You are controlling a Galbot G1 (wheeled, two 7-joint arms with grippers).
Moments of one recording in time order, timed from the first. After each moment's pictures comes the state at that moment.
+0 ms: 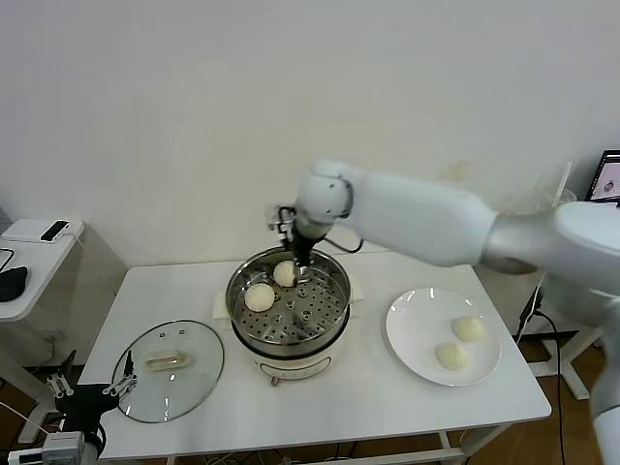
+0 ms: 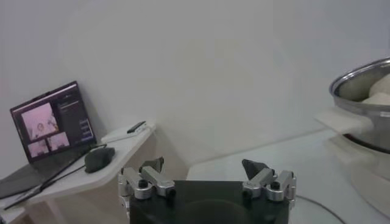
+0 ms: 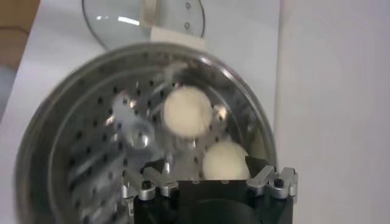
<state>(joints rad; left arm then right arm) 1.77 -1.30 -0.84 -2.23 -0.06 0.24 -0.13 0.55 1.21 -1.17 1.28 0.34 -0.55 -0.99</state>
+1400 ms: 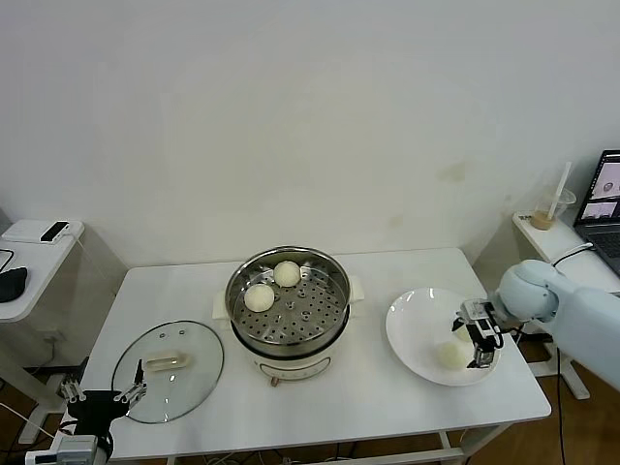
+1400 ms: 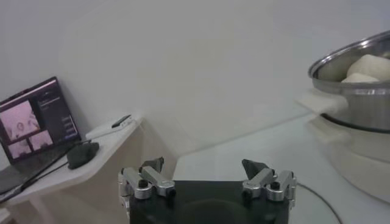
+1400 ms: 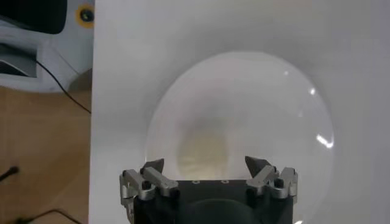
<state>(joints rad) 1.78 -1.29 -0.81 -2.20 -0.03 0.24 -0.13 -0.10 0.50 -0.73 1.50 -0.15 -0.28 -1.12</state>
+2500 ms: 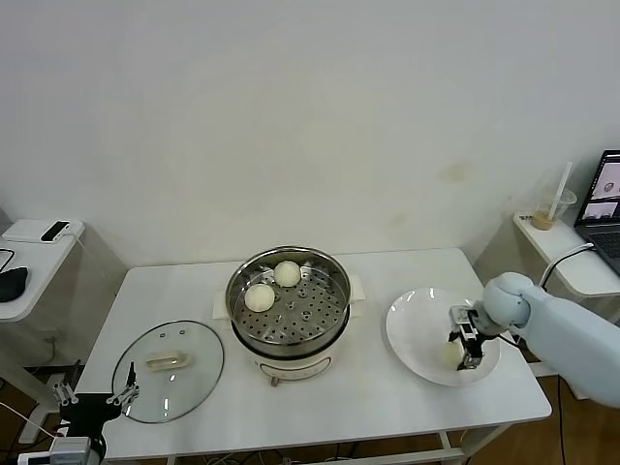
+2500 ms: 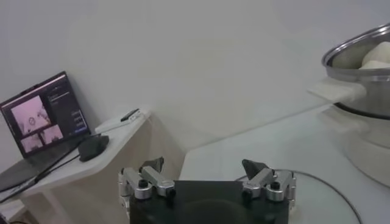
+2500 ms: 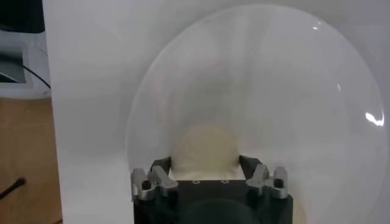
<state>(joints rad) 1.78 -1.29 -0.84 -2.19 -0.03 0.24 -0.13 -0.18 0.63 -0.67 1.32 -0.20 -0.29 -1.12</state>
